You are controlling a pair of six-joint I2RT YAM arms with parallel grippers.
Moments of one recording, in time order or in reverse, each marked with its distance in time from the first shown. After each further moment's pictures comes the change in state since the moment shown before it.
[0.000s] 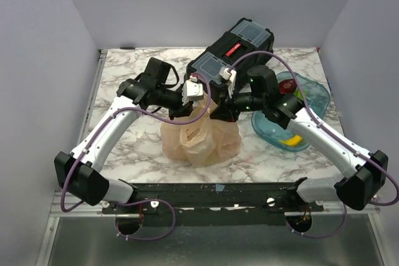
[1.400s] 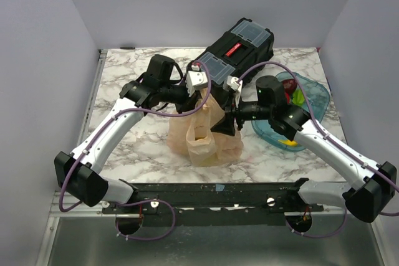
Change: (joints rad) left arm -0.038 -0.010 -0.016 0.224 -0.076 -0.304; right arm 0.000 -0.124 -0.172 0.140 -0.080 -0.012
